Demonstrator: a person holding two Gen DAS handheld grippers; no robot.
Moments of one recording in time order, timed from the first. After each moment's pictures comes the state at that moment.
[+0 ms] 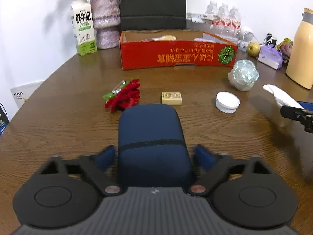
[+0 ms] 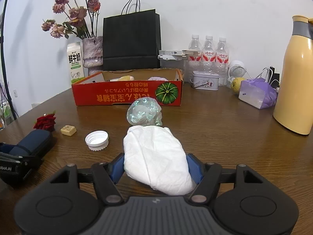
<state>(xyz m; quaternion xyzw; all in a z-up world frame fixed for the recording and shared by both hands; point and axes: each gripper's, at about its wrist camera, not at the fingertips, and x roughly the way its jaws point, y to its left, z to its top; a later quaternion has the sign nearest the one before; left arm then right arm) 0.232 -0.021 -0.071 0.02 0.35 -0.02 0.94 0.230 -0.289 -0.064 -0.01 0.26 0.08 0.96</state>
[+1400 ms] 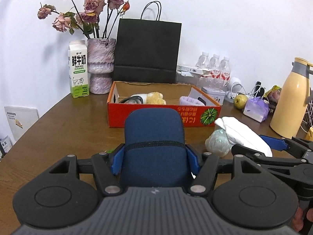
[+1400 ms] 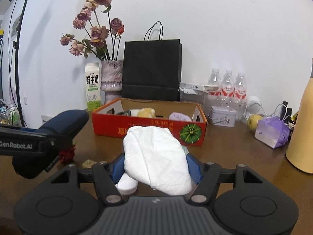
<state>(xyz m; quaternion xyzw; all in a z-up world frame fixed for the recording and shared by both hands) 0.242 -0.043 0.002 -0.04 0.23 -0.04 0.97 0.244 -0.244 -0.016 -0.03 0.18 0.12 0.98</state>
